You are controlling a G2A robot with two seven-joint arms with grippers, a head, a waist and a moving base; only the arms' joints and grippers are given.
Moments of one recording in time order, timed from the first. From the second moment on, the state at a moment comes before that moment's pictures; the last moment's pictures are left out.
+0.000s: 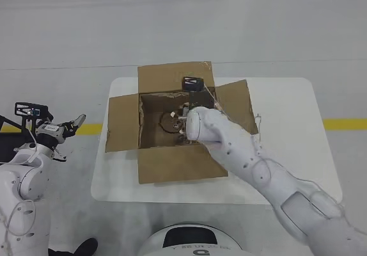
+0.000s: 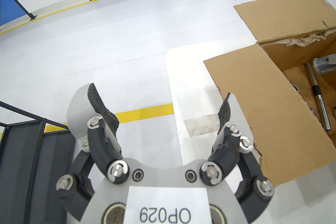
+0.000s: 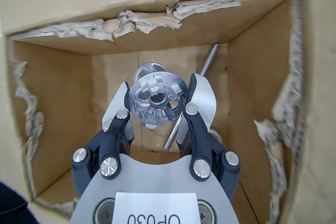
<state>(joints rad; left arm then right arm) 1.64 -1.27 -1.97 -1.84 1.24 -0.44 -0.41 -0.89 -1.37 0.73 -1.53 -0.92 0.78 0.83</state>
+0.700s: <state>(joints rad) 1.64 -1.27 -1.97 -1.84 1.24 -0.44 -0.41 -1.66 -1.26 1.56 -2.18 -0.61 0.59 0.29</state>
